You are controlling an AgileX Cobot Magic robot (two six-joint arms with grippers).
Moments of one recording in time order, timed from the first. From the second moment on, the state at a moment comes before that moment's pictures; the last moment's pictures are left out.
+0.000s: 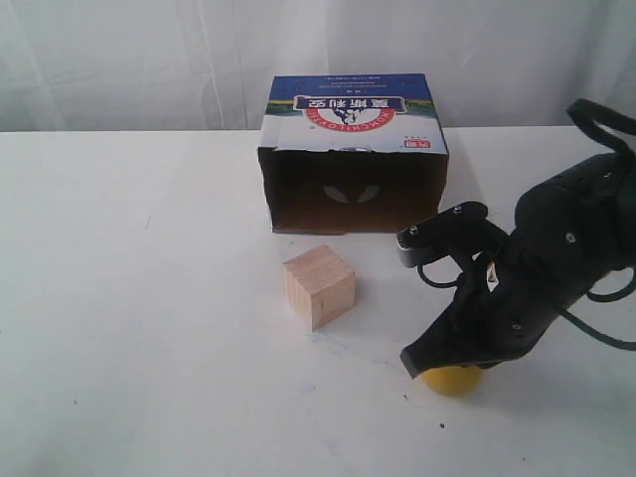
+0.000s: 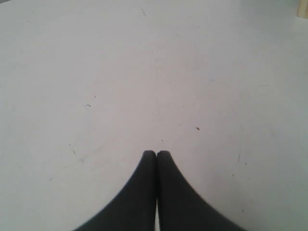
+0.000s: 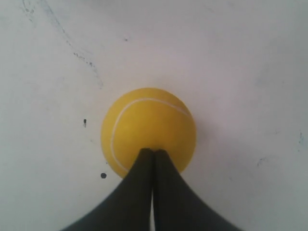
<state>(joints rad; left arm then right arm) -0.29 0.01 0.02 0.11 0.51 0.04 0.51 1.55 -0.82 -0.08 0.64 0.08</state>
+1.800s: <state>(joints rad) -0.29 0.01 0.02 0.11 0.51 0.04 0.46 1.82 -1.08 -0.15 0.42 0.07</state>
